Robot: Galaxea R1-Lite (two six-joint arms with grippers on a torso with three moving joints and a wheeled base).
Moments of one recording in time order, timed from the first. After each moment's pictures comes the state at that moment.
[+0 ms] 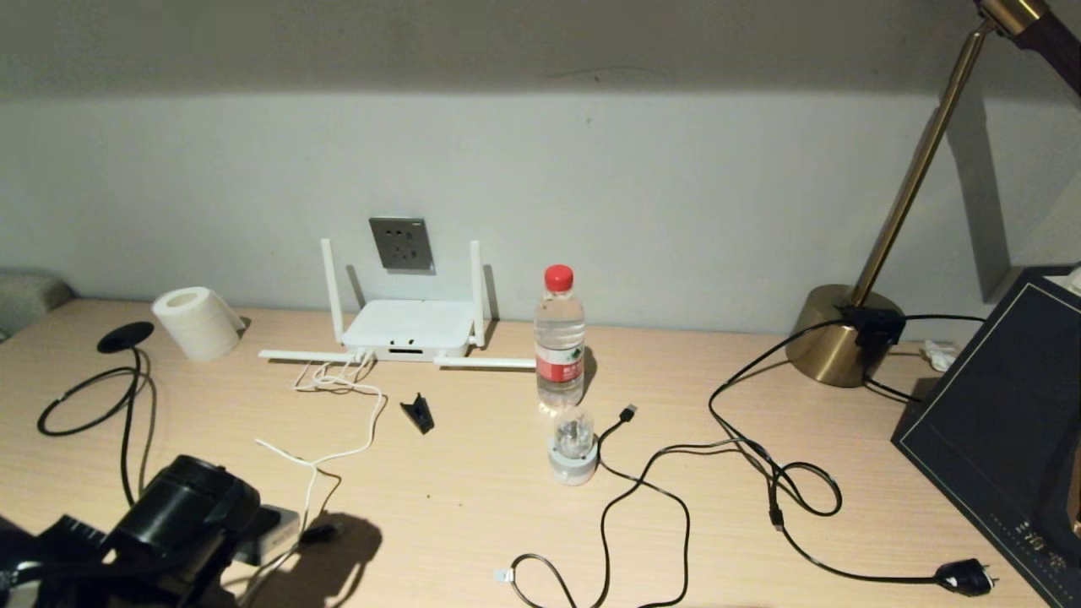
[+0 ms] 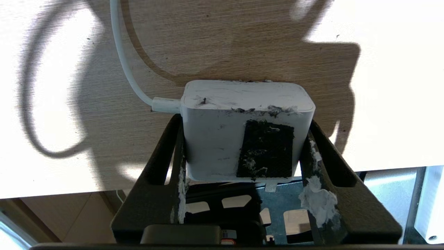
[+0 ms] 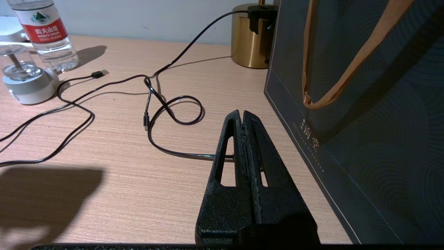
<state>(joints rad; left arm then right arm) -0.26 1.50 -0.51 0.30 0.10 -0.02 0.00 0.00 0.00 -0.09 0.00 -0.01</state>
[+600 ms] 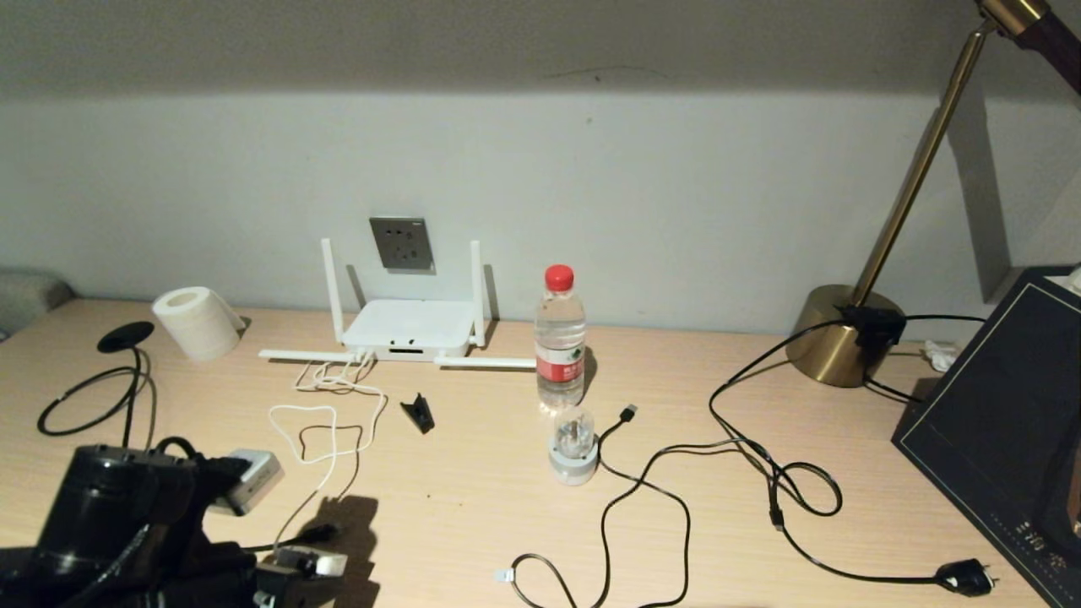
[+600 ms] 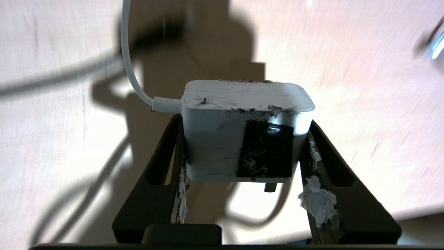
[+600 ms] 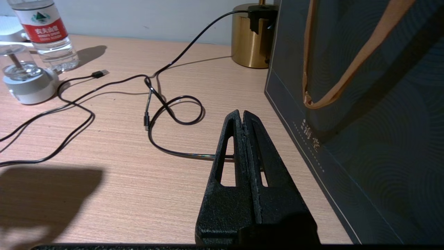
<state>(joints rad) -0.26 1.38 -0.37 -0.19 -0.03 -0.11 0.00 0.00 0.00 -0.09 0.00 -0.01</state>
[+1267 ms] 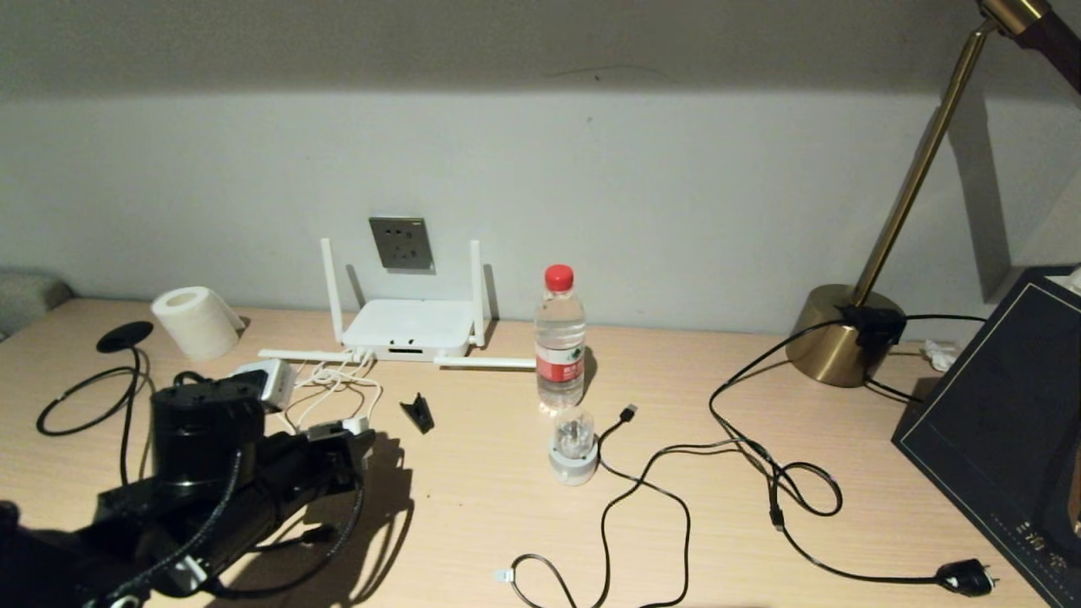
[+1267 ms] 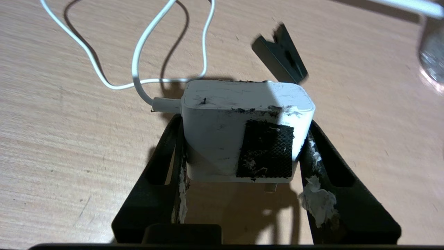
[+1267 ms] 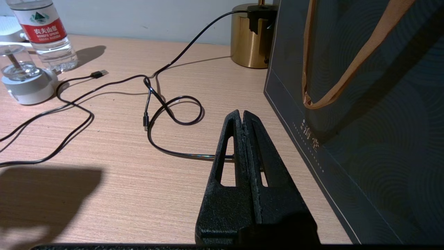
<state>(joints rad) -0.32 1.69 -0.40 -0.87 0.30 -0.26 0.00 0.00 0.00 -0.09 0.00 -0.01</state>
